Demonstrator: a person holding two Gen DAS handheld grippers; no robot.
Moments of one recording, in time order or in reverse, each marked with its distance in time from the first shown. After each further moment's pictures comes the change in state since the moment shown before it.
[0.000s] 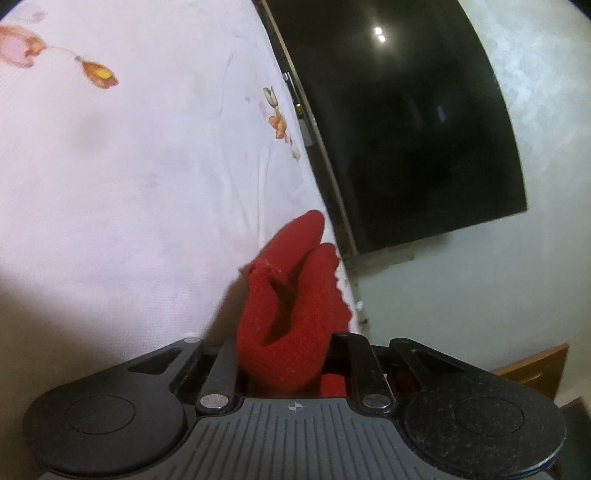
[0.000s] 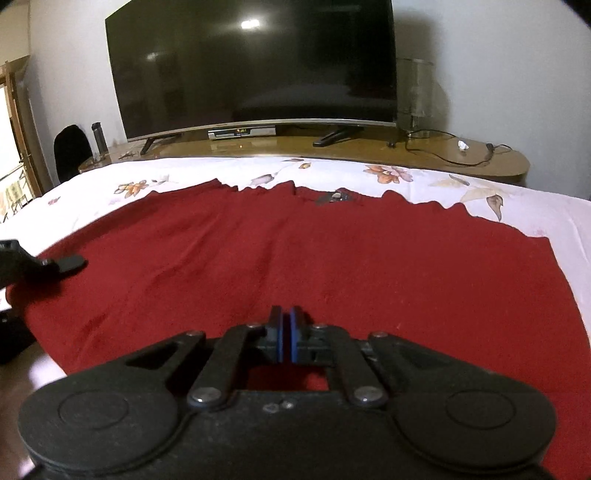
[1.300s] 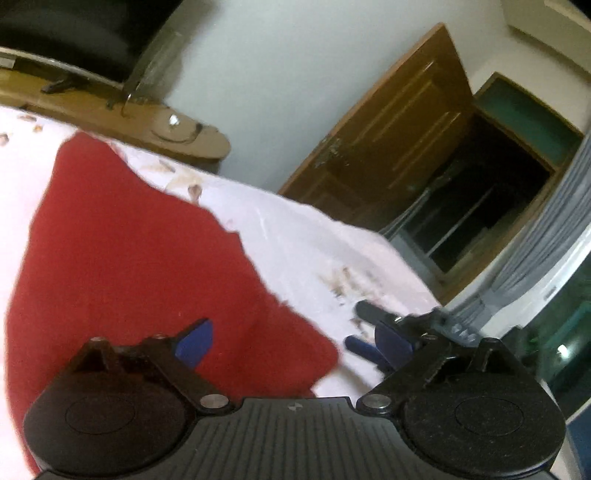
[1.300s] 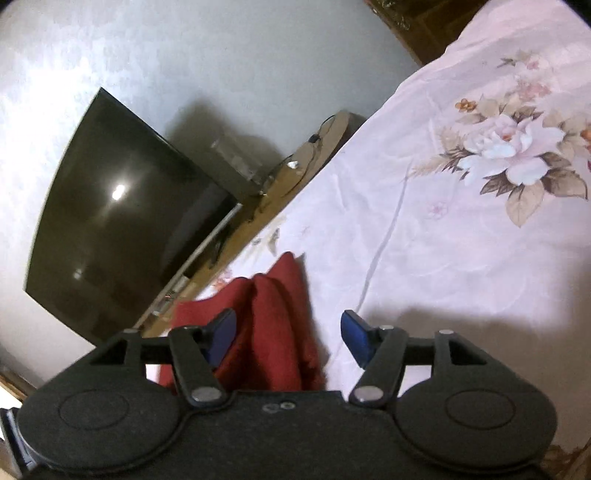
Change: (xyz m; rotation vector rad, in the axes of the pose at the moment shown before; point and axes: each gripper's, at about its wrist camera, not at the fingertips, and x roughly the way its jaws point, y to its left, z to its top) left arm 0.067 -0.210 -0.156 0.776 0.579 -0.309; right arm -0.164 -0.208 -0.071 0.832 -0.265 0.040
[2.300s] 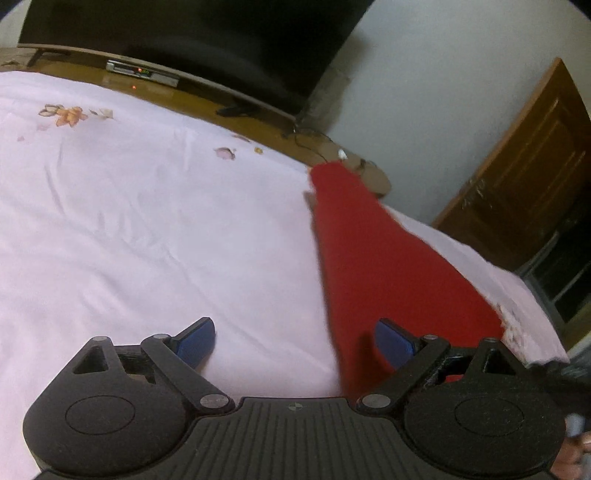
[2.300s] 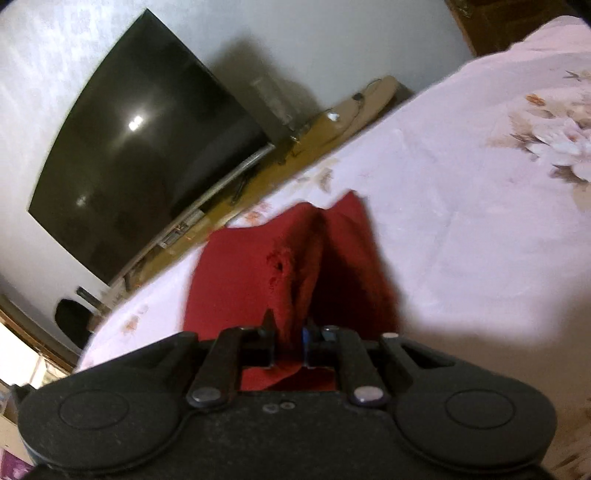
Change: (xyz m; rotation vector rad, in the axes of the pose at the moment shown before) left arm -0.072 0.090 -0.021 -0.098 -0.089 0.478; right arm 0.028 0.053 -0.030 -0.187 0.172 -0.052
